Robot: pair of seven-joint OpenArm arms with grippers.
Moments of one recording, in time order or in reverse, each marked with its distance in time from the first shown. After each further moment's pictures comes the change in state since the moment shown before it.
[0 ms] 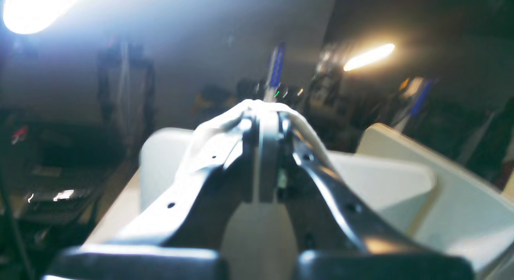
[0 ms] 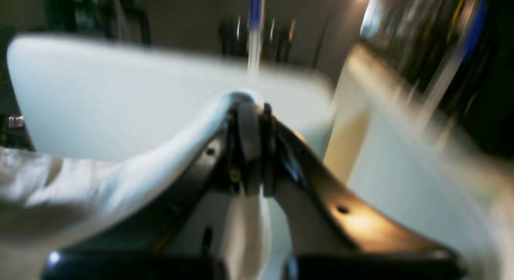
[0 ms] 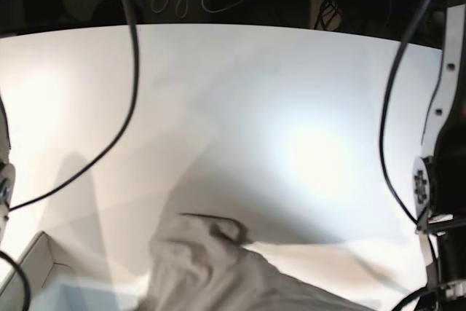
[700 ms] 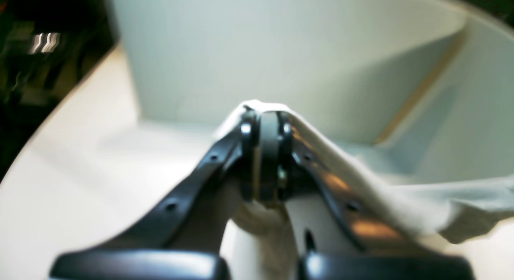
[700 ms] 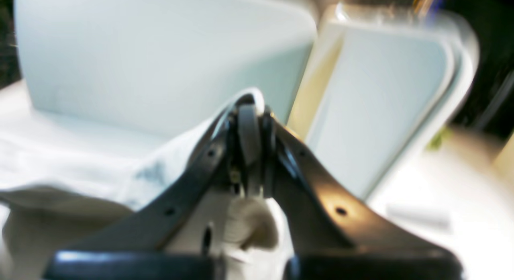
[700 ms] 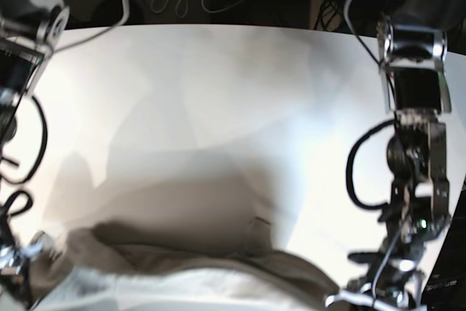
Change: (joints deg) left arm 41.9 -0.3 -2.5 19.6 0.7 0.7 2.9; right arm -51.3 -4.3 17.6 46.8 0.4 -0.4 -7.8
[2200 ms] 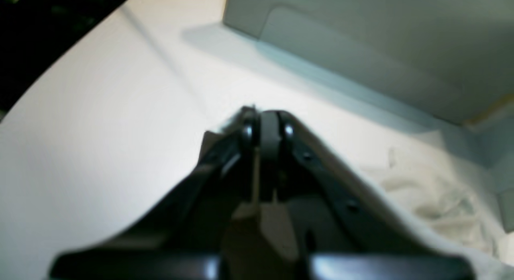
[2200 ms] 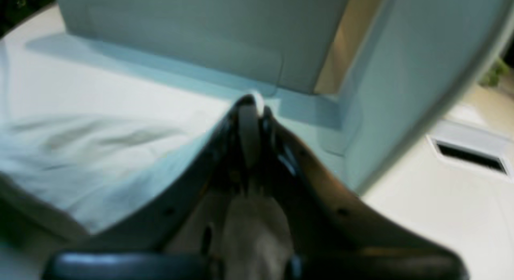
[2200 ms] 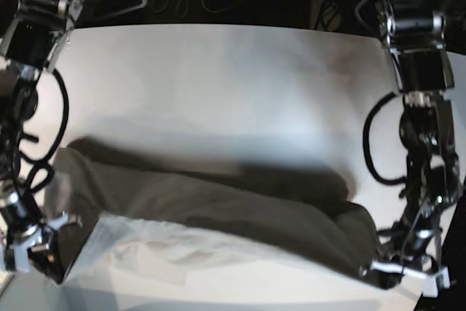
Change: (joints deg) left arm 2.2 -0.8 -9.1 -10.2 -0.8 -1.1 0.0; right arm -1.4 -3.3 -0.4 -2.0 -0.3 5.4 -7.7
